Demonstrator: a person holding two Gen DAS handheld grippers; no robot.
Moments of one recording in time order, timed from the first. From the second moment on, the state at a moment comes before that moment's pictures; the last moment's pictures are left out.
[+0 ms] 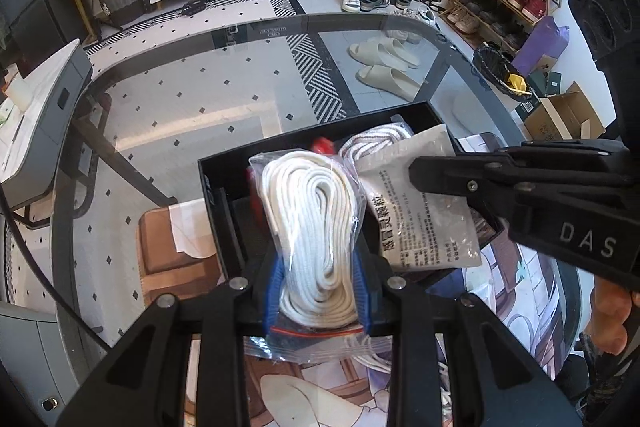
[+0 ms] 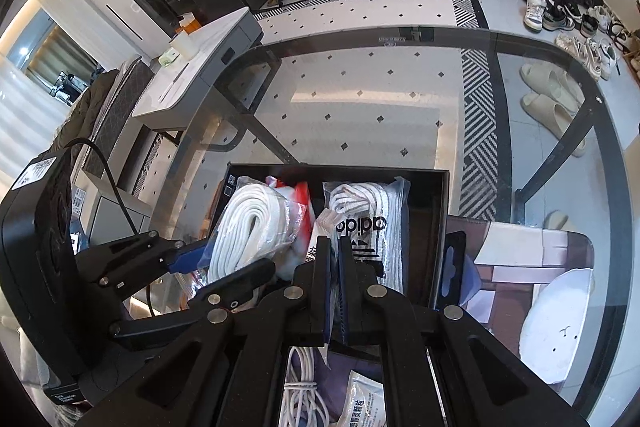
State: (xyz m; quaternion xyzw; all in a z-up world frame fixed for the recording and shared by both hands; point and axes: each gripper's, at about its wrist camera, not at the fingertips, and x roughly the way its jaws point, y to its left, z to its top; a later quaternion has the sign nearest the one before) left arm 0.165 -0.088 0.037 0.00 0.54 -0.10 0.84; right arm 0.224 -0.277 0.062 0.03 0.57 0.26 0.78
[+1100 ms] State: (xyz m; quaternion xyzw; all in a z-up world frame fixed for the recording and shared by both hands) left arm 0.162 -0.096 0.034 0.01 0.54 -0.12 0.83; right arm 0.212 -0.301 0.064 0.02 0.57 0.24 0.79
